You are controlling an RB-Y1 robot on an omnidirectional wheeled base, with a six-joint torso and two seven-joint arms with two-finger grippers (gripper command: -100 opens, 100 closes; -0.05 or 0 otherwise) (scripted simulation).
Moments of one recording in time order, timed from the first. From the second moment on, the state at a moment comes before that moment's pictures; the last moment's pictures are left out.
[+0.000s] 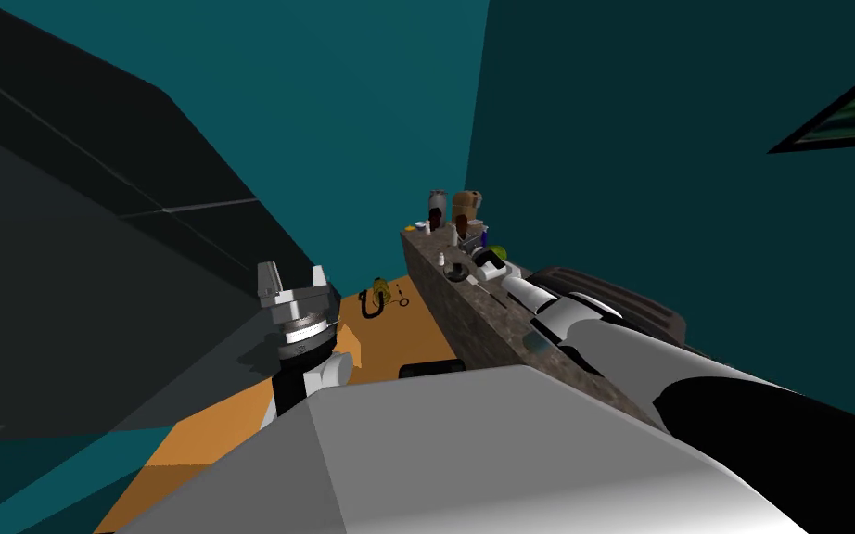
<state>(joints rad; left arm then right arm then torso) 0.49 0.00 0.04 -2.29 0.06 -0.60 0.07 -0.69 -0.62 0.47 -0.97 -0.65 -0.35 -1.32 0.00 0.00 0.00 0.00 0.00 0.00</state>
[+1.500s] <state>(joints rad) 0.49 0.00 0.04 -2.29 0.06 -0.60 0.07 -0.69 -0.67 0.62 -0.89 -0.81 -0.28 -1.68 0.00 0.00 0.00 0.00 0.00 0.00</state>
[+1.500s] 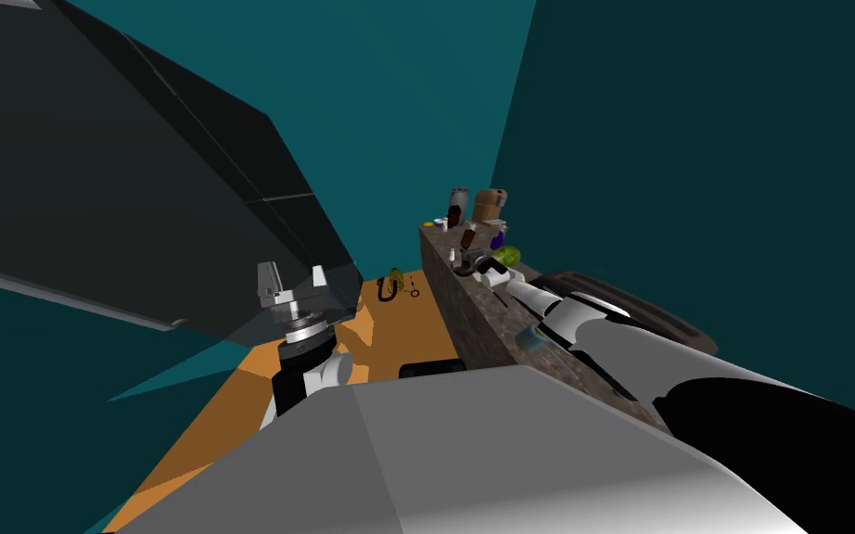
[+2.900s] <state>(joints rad) 0.49 0.00 0.04 -2.29 0.06 -0.60 0.07 -0.76 -0.75 0.68 -0.91 -0.85 -0.20 -1.77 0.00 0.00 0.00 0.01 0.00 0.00</state>
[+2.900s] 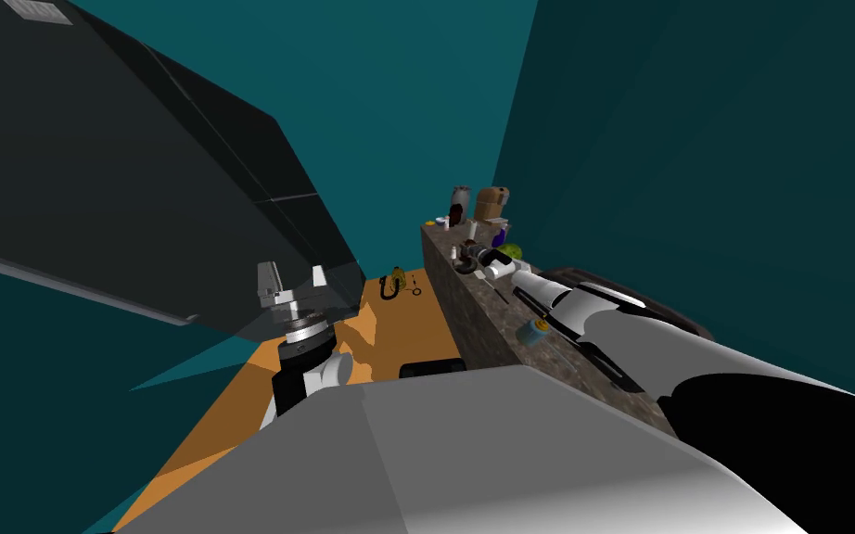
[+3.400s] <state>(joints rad) 0.49 0.00 0.04 -2.29 0.06 -0.60 0.07 -0.76 -0.75 0.68 -0.91 -0.85 -0.20 -1.77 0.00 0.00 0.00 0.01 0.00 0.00</state>
